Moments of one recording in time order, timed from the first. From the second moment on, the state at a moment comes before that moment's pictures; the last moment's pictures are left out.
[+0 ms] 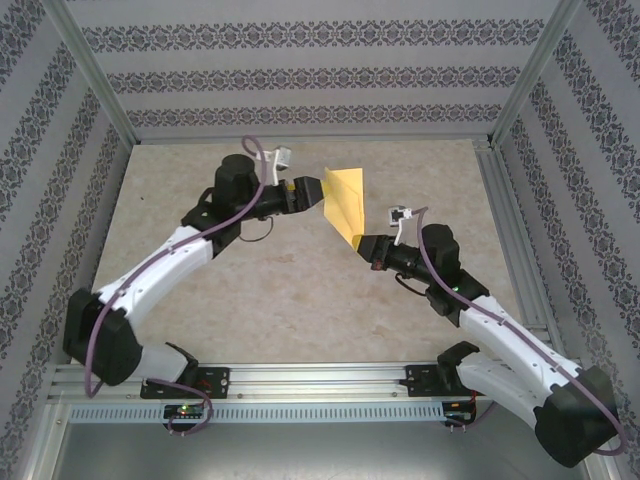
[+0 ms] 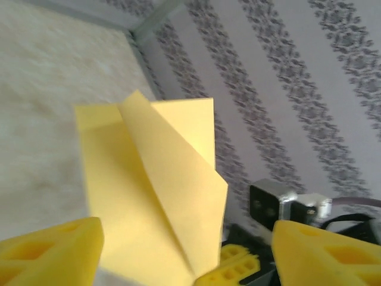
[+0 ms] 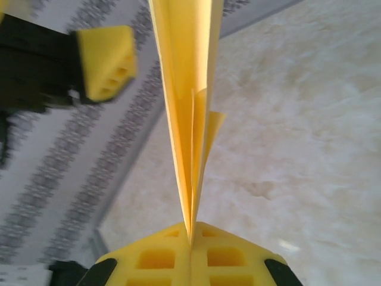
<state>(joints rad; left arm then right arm) -0.51 1.36 1.15 -0.08 0.54 -0.77 0.50 0.90 0.55 0.04 -0.43 0.63</state>
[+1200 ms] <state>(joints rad) -0.31 0.92 0.98 -0.65 -0.07 -0.68 1.15 2.17 1.51 -1.17 0.80 0.32</state>
